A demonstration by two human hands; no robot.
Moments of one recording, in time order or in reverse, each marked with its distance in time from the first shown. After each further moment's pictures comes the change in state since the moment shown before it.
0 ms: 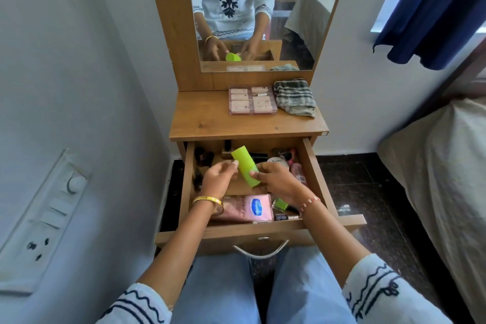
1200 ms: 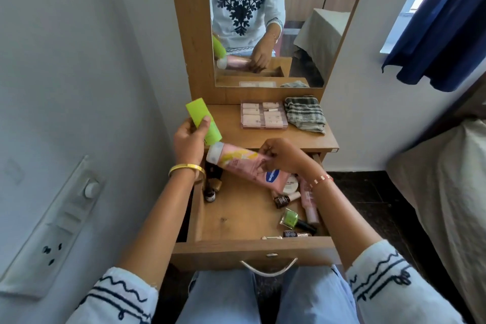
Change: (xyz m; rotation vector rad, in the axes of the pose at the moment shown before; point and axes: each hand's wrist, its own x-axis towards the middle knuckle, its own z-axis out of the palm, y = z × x) left_hand 0.022 0.094 -0.055 -0.188 0.343 0.363; right_hand 0.004 -0.090 -0.014 -0.780 0.075 -0.241
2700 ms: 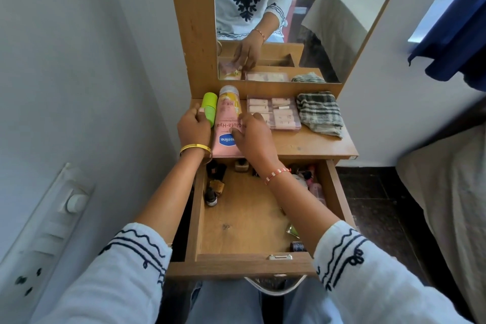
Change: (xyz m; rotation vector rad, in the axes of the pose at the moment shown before) left_hand 0.067 -0.022 0.028 0.504 0.051 0.031; right_hand 0.087 -0.041 0.045 0.034 0.449 -0.040
